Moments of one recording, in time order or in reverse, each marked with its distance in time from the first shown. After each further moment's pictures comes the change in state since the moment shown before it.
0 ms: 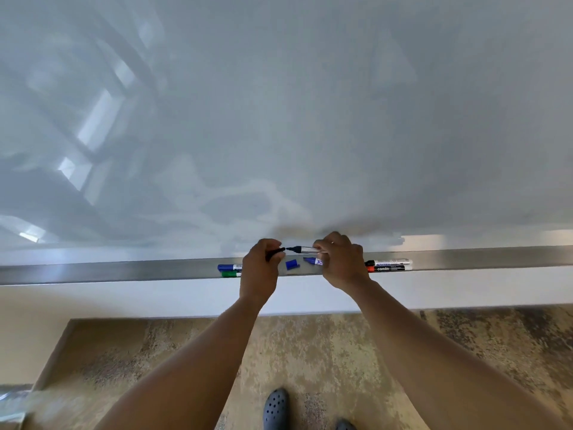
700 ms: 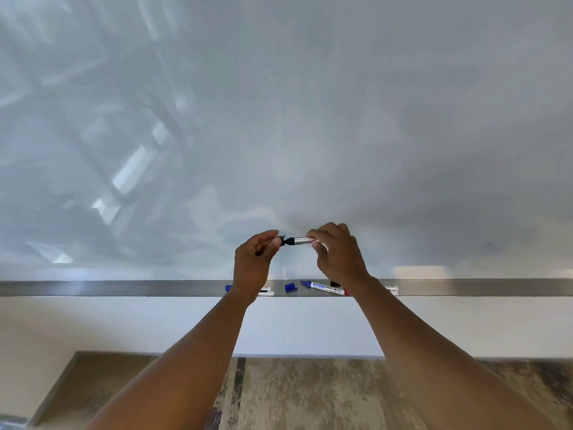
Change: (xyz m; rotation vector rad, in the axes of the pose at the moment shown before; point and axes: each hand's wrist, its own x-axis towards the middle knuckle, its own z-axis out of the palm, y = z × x) left_hand -0.043 0.101 -0.054 -0.547 0.034 0.055; right_hand -0.028 -0.037 -0.100 0.144 0.406 -0.265
